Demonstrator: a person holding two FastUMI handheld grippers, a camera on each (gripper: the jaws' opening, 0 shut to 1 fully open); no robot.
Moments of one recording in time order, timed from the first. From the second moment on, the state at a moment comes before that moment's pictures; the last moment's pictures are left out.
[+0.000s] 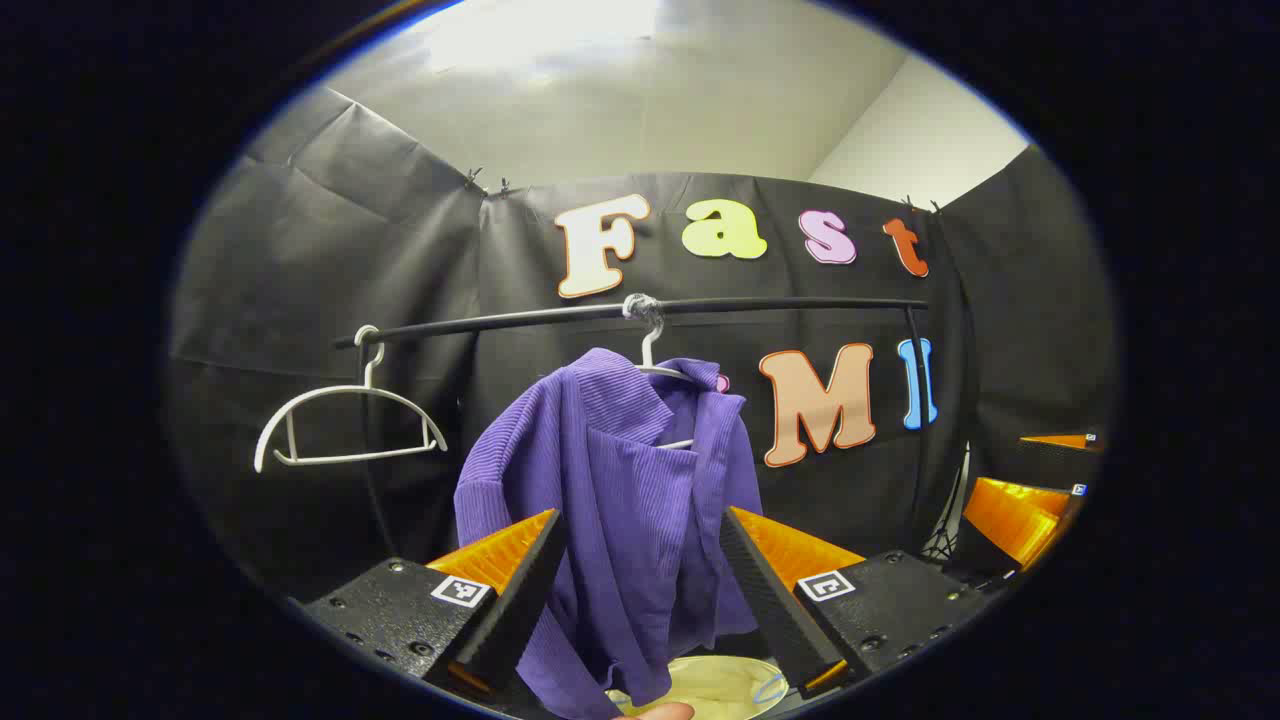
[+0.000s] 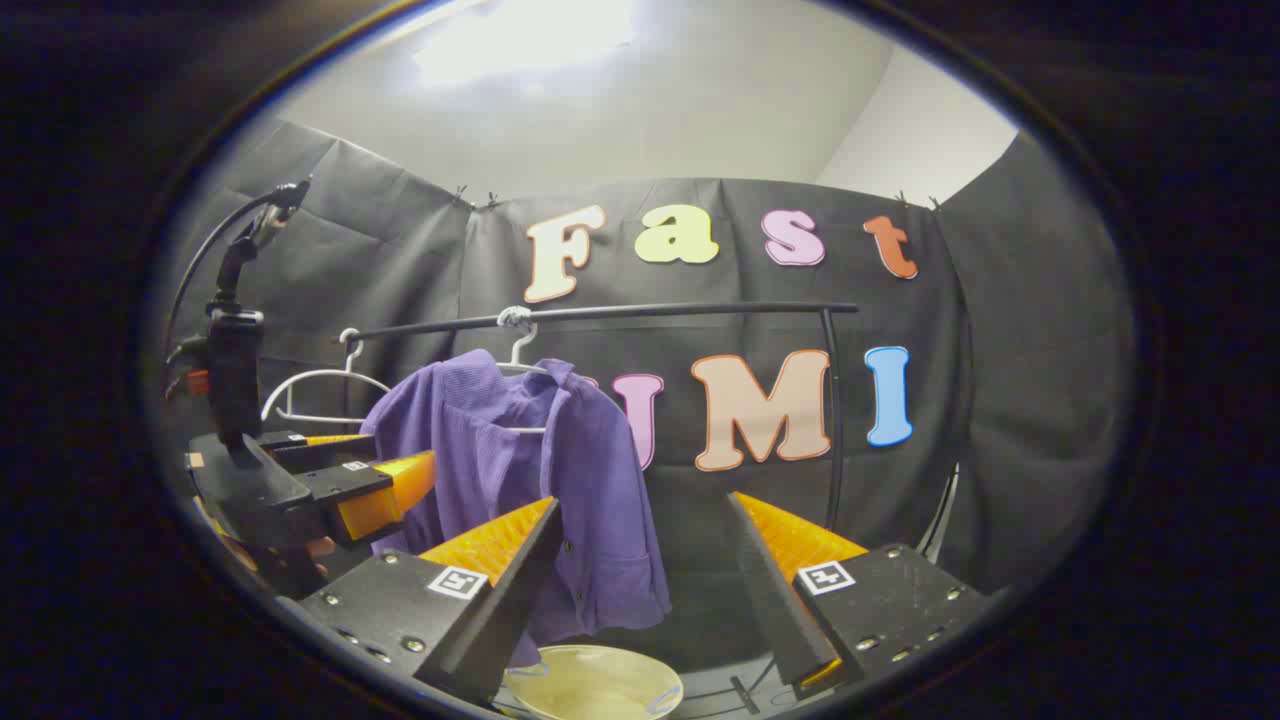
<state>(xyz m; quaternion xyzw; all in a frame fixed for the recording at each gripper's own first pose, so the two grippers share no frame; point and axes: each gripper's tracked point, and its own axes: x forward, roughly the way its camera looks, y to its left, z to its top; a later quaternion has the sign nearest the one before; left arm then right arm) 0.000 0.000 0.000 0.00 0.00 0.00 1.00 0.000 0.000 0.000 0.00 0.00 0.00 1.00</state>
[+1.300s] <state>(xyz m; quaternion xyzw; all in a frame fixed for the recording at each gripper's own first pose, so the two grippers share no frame) 0.033 -0.013 0.005 0.00 0.00 0.01 1.00 0.078 0.008 0.006 0.03 -0.02 0.05 1.00</state>
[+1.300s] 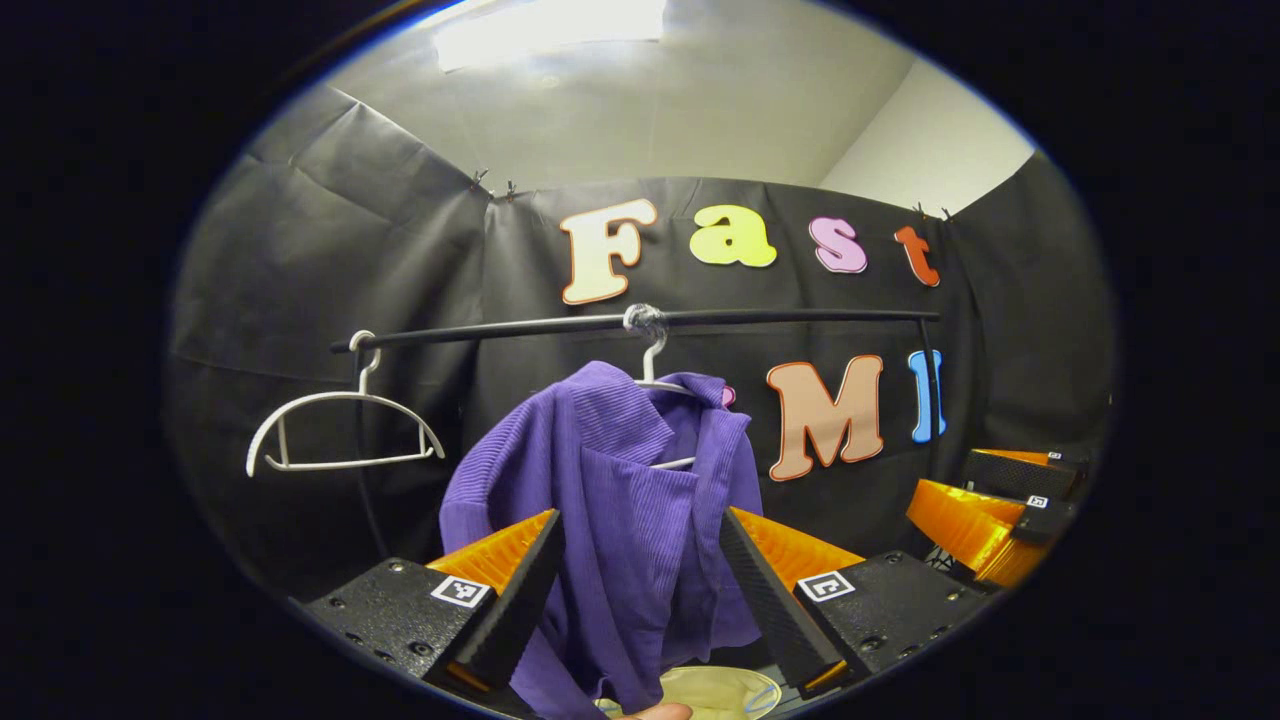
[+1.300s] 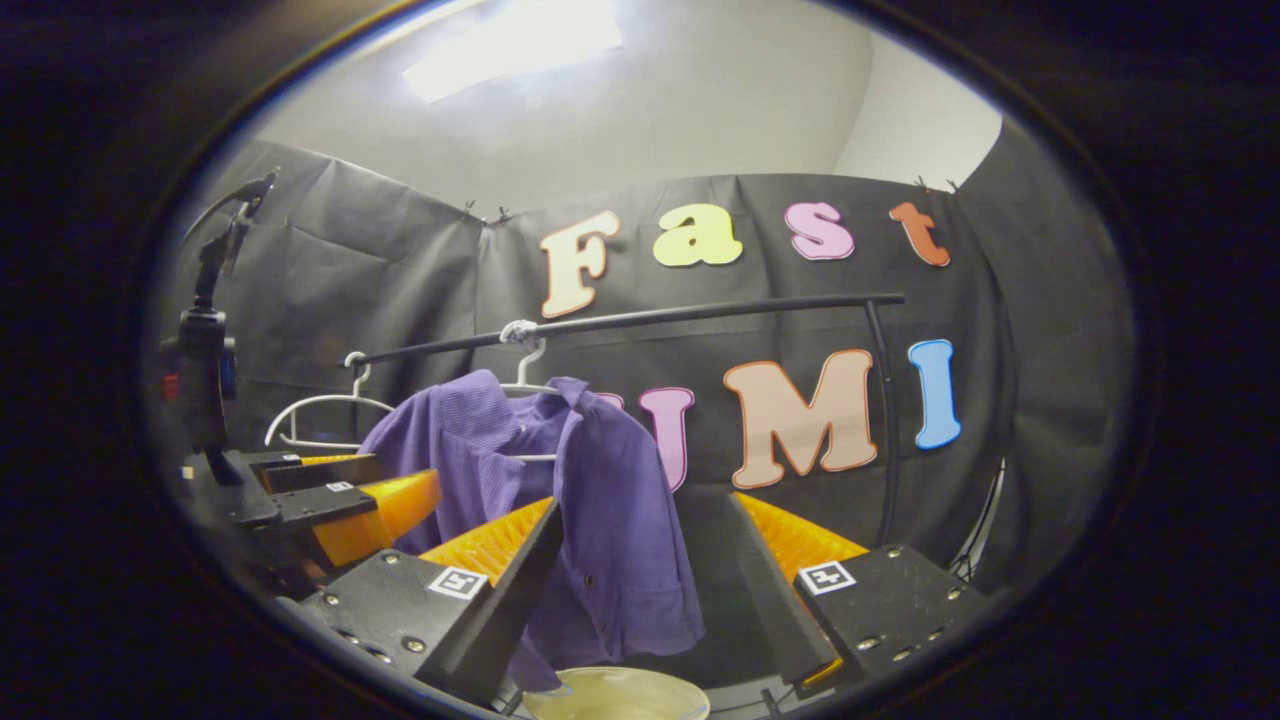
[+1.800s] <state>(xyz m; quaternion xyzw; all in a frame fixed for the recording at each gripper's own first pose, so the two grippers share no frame) 0.105 -0.019 -0.059 0.02 0.06 0.08 0.99 0.151 0.002 -0.020 0.03 0.02 0.08 1.00</state>
